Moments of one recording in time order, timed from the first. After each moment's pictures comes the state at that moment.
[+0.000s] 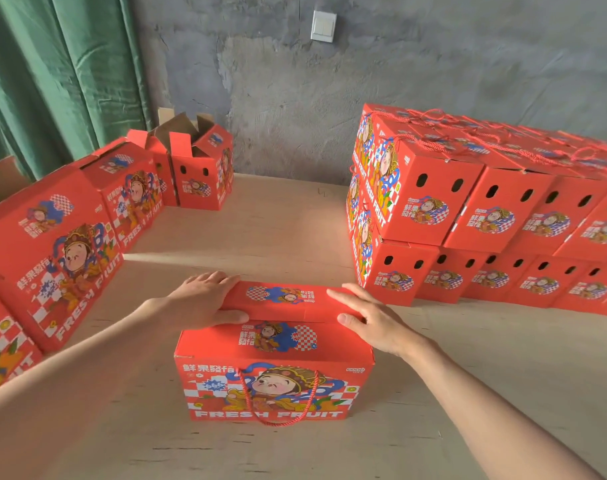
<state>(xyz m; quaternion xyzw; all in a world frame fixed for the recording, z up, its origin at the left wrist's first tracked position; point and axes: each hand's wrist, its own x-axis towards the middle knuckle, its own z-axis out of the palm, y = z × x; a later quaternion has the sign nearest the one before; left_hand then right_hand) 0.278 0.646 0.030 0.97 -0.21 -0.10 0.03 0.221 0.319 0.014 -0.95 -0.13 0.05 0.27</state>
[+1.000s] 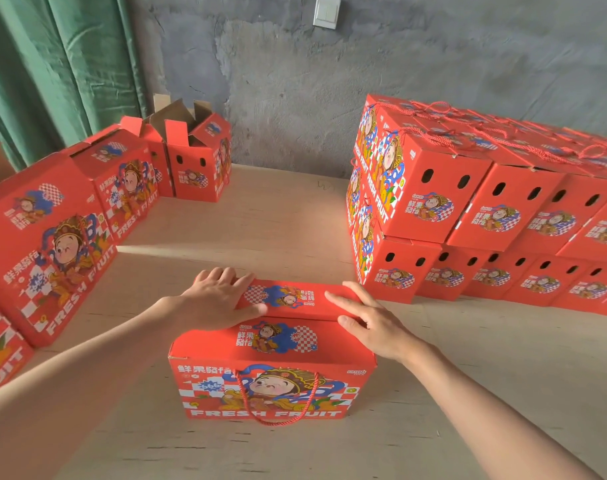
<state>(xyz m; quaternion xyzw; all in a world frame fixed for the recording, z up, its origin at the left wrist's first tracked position) 0.278 0.622 0.020 0.97 -0.22 -0.07 -0.01 0.216 0.322 0.011 -0.95 -0.14 0.05 0.28</state>
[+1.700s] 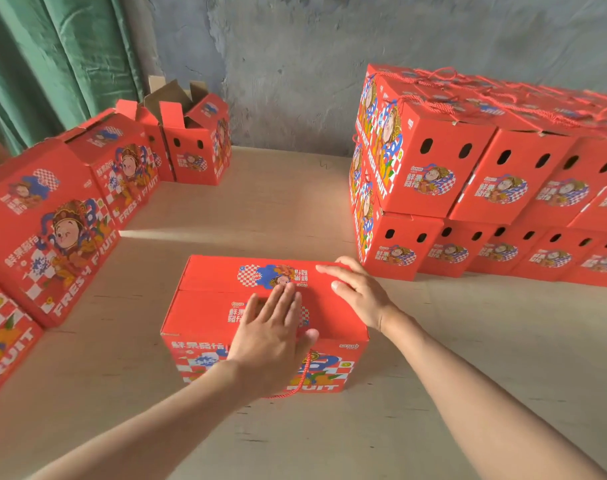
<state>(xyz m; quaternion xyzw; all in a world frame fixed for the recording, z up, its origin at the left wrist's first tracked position) 0.174 0.534 -0.008 0.97 -0.22 0.01 0.07 0.232 0.329 -0.002 -0.92 -0.14 -0.02 0.36</state>
